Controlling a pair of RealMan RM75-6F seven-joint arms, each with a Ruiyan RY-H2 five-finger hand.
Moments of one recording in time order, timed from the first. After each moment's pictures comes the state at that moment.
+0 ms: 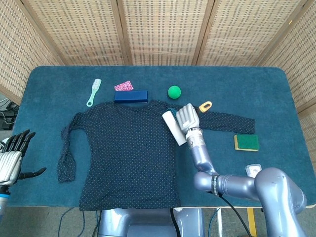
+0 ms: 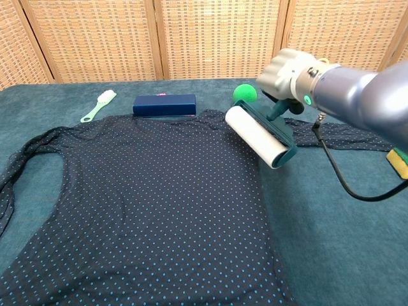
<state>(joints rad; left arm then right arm) -0.16 -1.10 -0.05 -1.65 1.40 1.34 -0.01 1.19 -1.68 0.14 -1.30 -0.41 1.09 -1.43</state>
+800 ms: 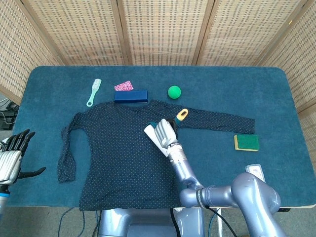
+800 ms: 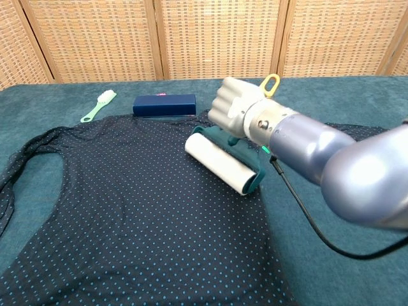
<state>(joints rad) -0.16 -1.10 -0.05 -1.64 1.40 1.34 -0.02 1.23 -1.85 0.07 -1.29 -0.58 1.19 -1.59</state>
